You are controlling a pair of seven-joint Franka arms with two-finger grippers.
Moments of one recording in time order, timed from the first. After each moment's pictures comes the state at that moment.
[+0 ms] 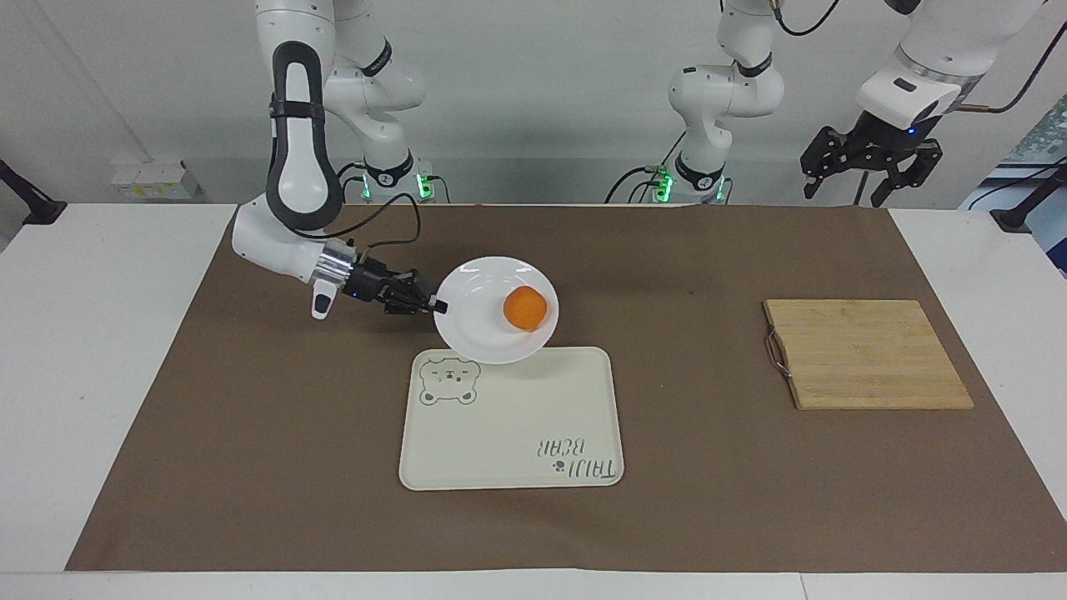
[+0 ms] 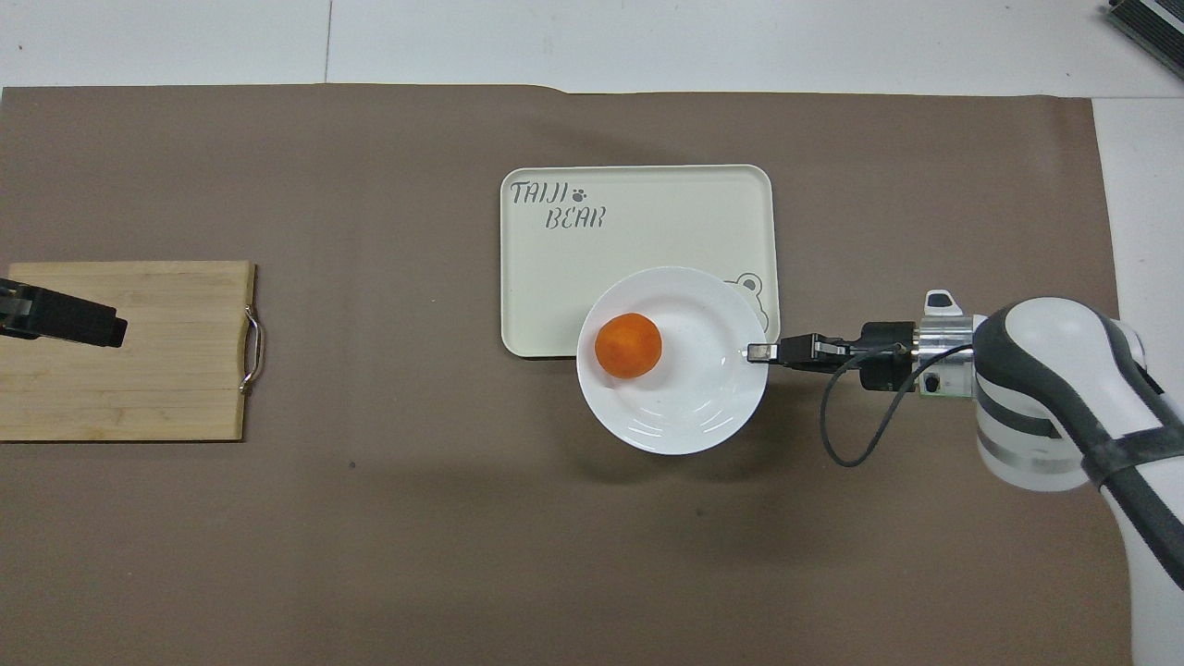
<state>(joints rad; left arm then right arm) -0.12 -0.03 0.03 -1.47 -0.01 1.43 0.14 0.05 0.16 -0.05 -2.19 1.23 2.02 -0.66</state>
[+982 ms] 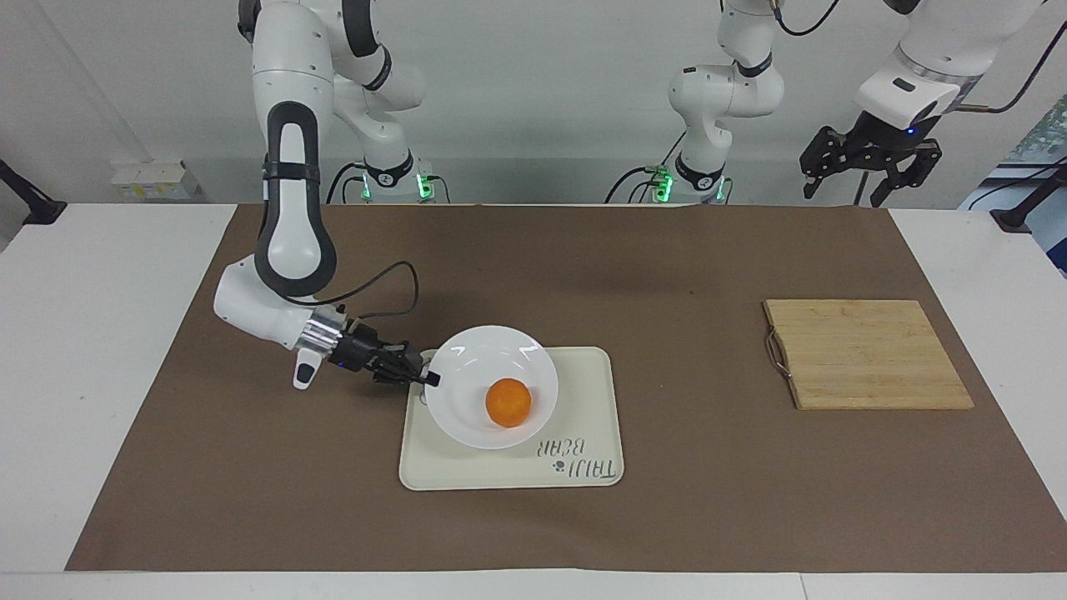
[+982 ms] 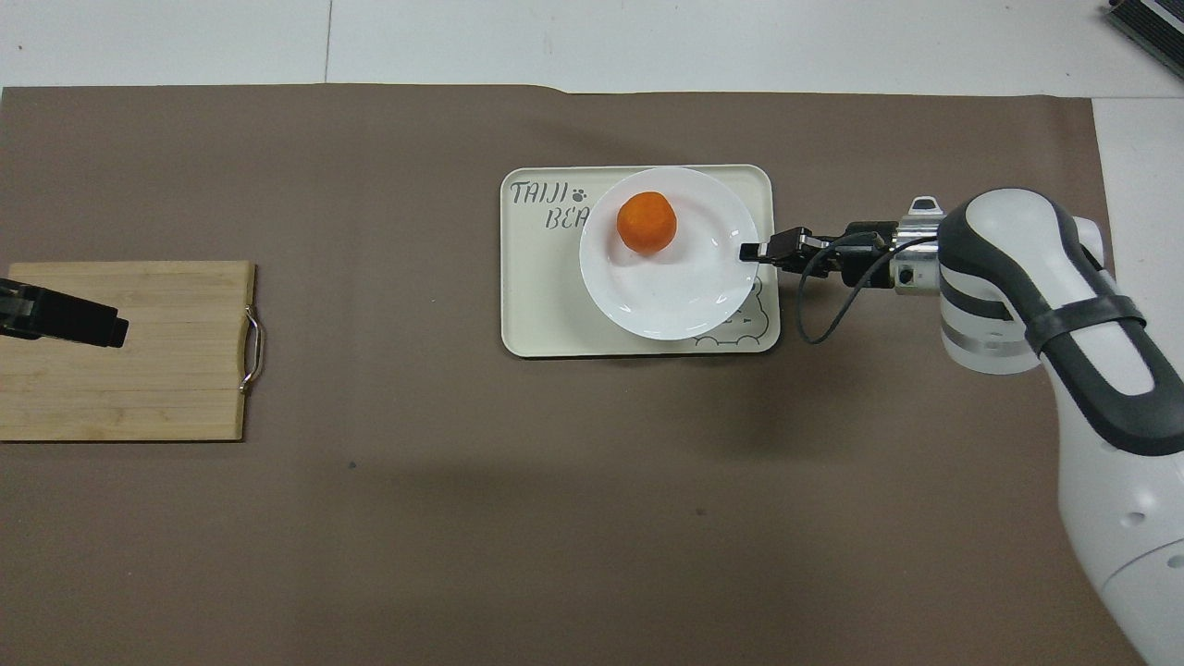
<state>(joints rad) -0.12 -0.03 0.03 -1.47 -0.01 1.43 0.14 0.07 0.48 -0.04 -1.80 1.24 2.10 -0.60</state>
